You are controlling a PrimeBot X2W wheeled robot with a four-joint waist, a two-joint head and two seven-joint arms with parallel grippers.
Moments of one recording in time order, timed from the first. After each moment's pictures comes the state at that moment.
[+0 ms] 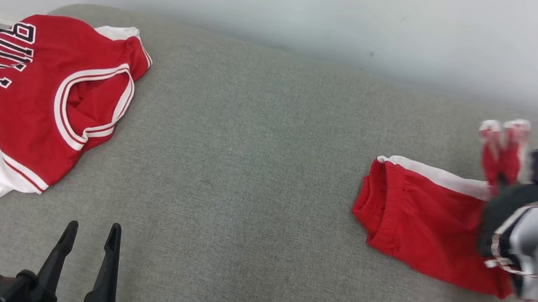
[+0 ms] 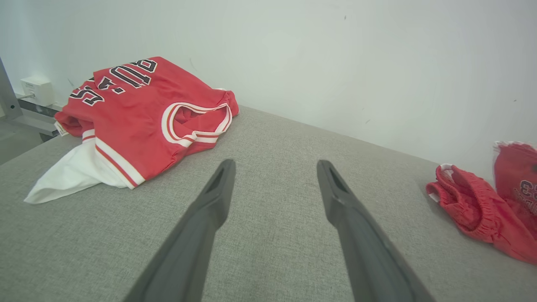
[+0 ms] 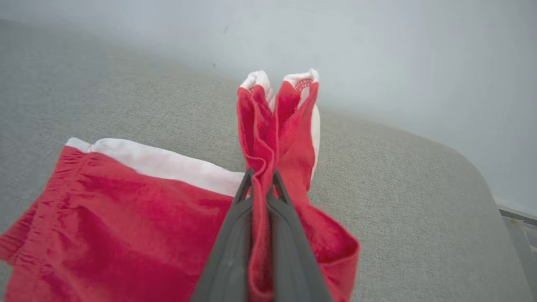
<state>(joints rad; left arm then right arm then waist) 0.01 0.05 -0.05 0.09 -0.31 -0.05 -0.26 -0.74 -0.30 0.10 0.85 0.08 0.13 0.22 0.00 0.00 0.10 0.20</state>
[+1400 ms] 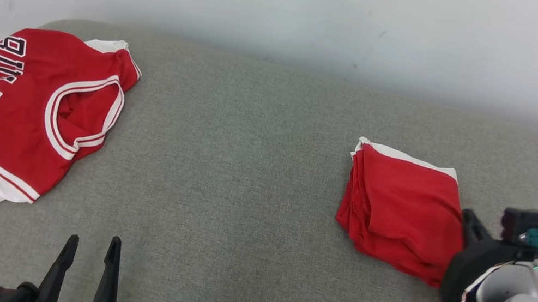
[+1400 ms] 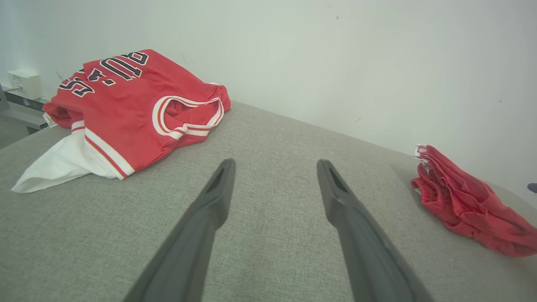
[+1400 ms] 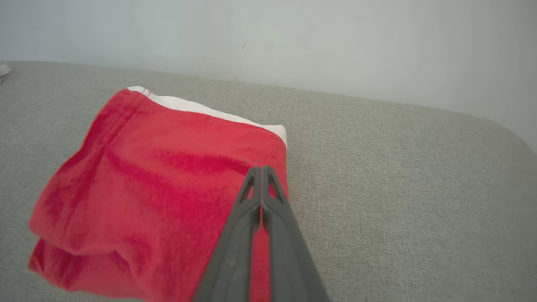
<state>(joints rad) 0.05 0.05 -0.05 0.10 -0.32 -0.05 -0.26 -0.52 -0.22 0.05 0.66 0.16 0.13 0.12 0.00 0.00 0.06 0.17</state>
